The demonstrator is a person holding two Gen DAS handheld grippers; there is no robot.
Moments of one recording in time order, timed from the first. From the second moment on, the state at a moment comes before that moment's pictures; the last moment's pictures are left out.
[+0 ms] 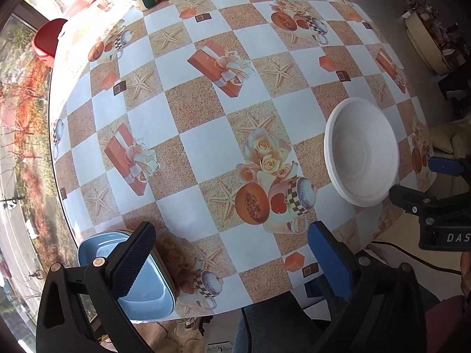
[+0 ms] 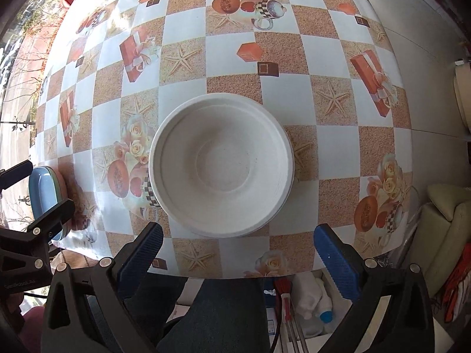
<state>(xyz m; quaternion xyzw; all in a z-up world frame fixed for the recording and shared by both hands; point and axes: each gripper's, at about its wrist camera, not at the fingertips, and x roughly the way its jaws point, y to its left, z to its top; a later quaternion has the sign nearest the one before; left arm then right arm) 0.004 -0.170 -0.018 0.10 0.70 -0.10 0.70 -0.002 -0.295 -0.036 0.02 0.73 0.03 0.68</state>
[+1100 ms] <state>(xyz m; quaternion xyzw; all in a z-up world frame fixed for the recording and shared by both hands) 0.014 -0.153 -0.013 0.10 0.70 -0.07 0.70 0.008 -0.289 -0.035 0.01 0.74 0.03 0.67</state>
